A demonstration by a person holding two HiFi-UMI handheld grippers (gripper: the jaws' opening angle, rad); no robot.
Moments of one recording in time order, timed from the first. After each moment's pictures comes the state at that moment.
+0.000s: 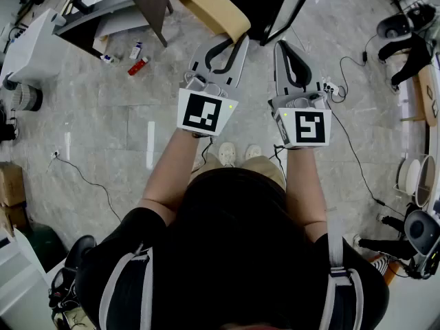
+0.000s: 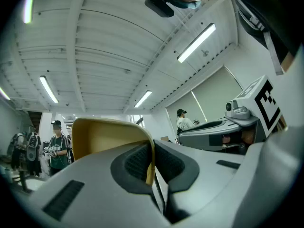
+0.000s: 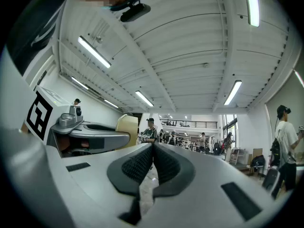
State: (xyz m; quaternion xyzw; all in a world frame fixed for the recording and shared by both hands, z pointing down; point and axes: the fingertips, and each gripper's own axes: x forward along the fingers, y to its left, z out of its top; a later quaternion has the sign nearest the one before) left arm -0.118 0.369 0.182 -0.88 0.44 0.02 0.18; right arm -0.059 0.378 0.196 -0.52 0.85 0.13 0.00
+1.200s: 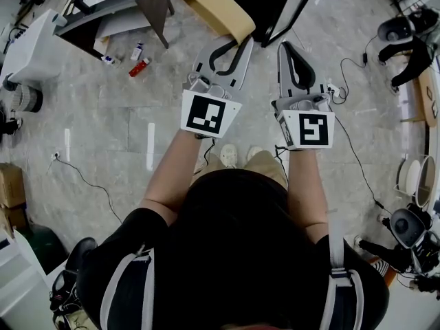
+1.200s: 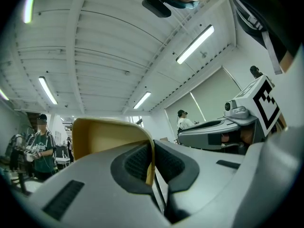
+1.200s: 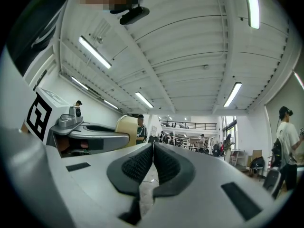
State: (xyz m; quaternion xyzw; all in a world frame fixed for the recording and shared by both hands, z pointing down) left arm -0.129 0.373 0.181 -0.88 0.43 0.02 0.20; right arm -0.070 0.382 0.192 -0.52 0.84 0.14 0.01
